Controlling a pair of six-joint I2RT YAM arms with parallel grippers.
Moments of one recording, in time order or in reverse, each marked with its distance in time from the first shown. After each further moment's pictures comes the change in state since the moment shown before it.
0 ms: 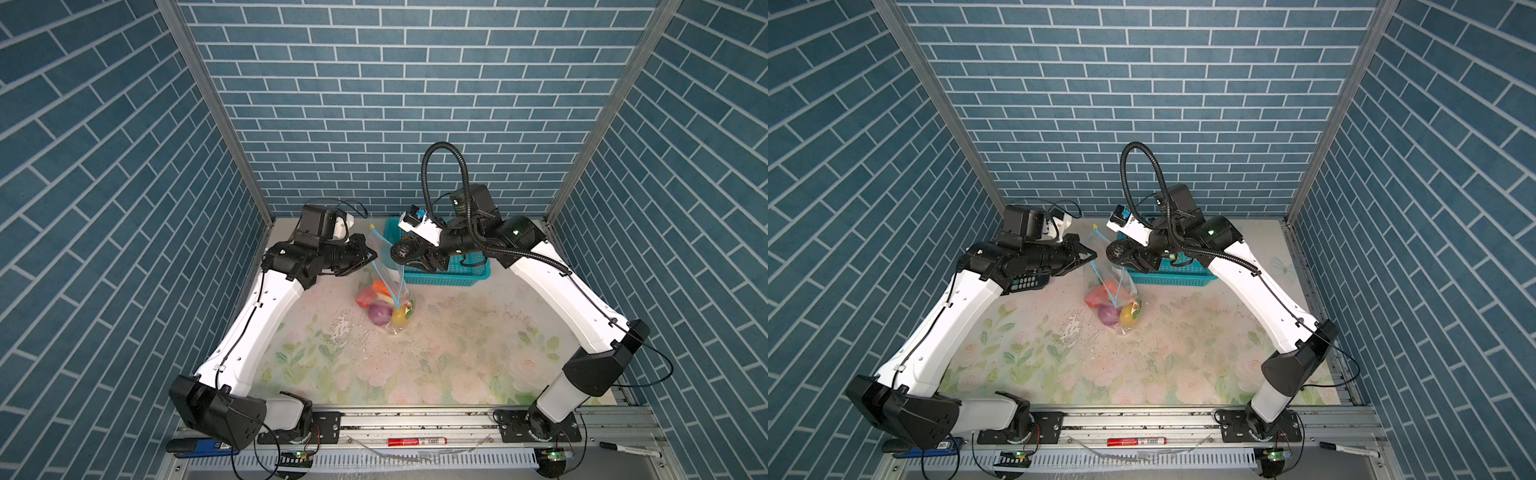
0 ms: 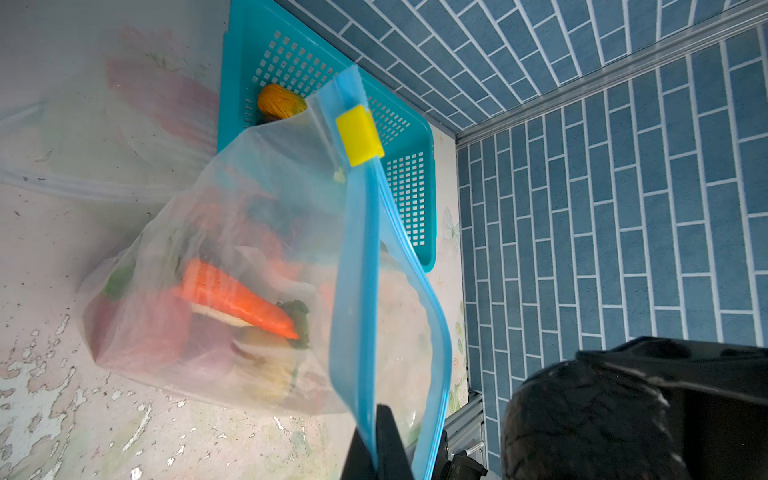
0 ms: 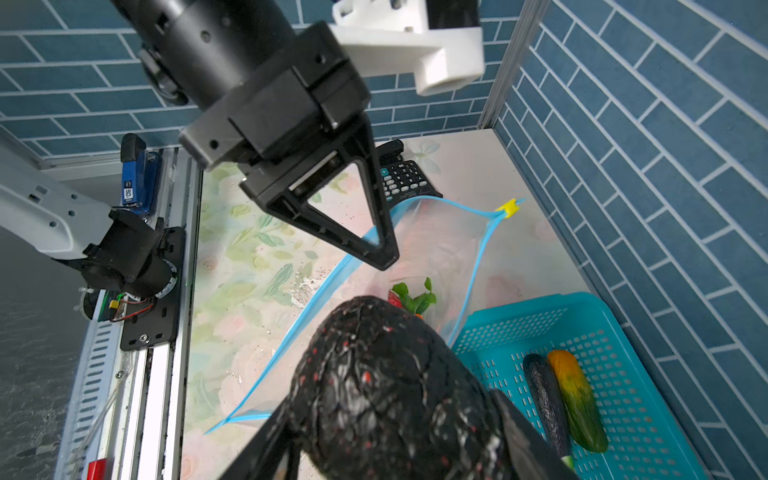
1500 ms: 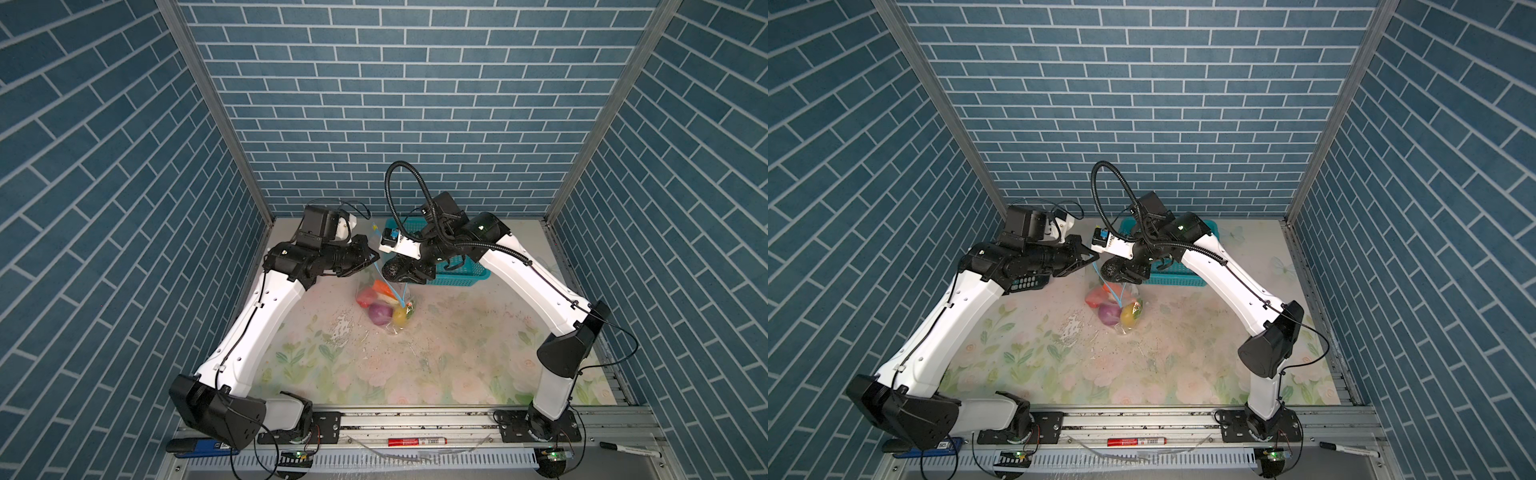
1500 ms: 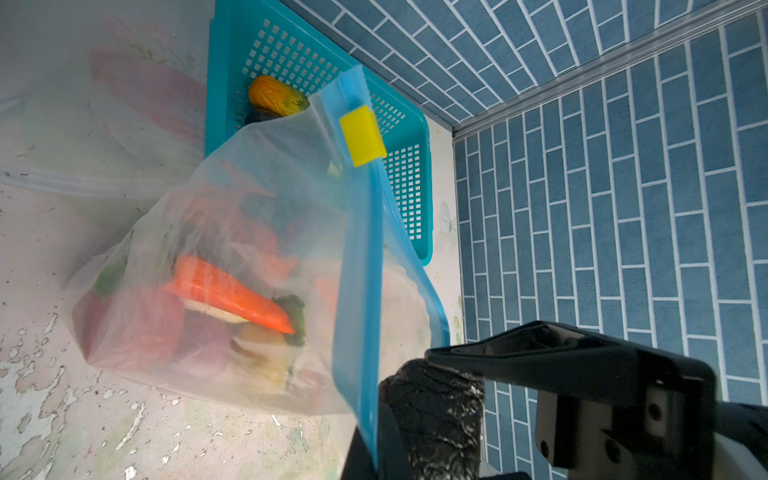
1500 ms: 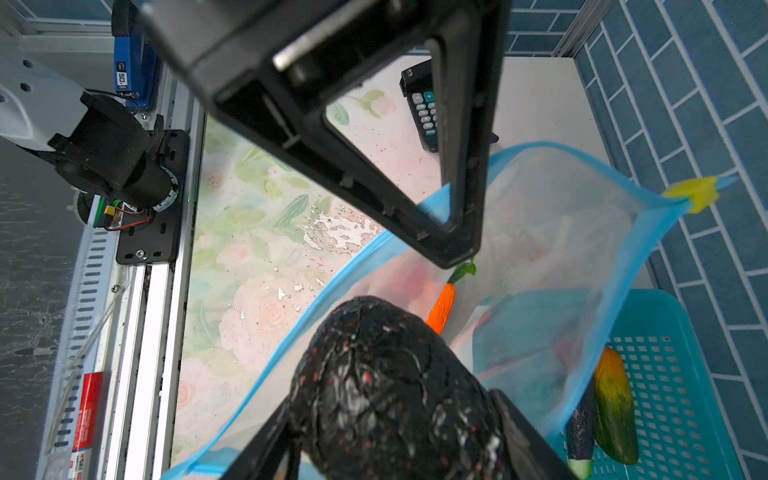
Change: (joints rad) left arm -0.020 0.000 0.000 0.001 0.002 -0.001; right arm 0.067 0.183 0.142 -0.202 0.058 -0.164
